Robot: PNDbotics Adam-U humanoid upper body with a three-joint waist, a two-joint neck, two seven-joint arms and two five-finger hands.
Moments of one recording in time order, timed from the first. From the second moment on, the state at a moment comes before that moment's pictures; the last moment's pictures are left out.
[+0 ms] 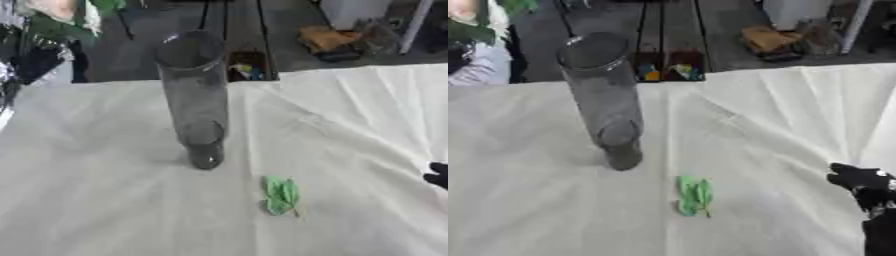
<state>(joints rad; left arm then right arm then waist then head) -0.92 0.72 -0.09 -1.41 -0.43 0.56 0.12 -0.11 -0.16 -0.06 -1.98 -0.06 -0.36 -0.08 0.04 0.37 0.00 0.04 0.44</state>
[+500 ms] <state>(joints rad) -0.97 0.71 -0.06 -1.46 -0.03 0.44 0.41 -0.11 -0.16 -0.06 -1.98 -0.06 -0.36 -0.07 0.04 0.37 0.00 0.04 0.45</state>
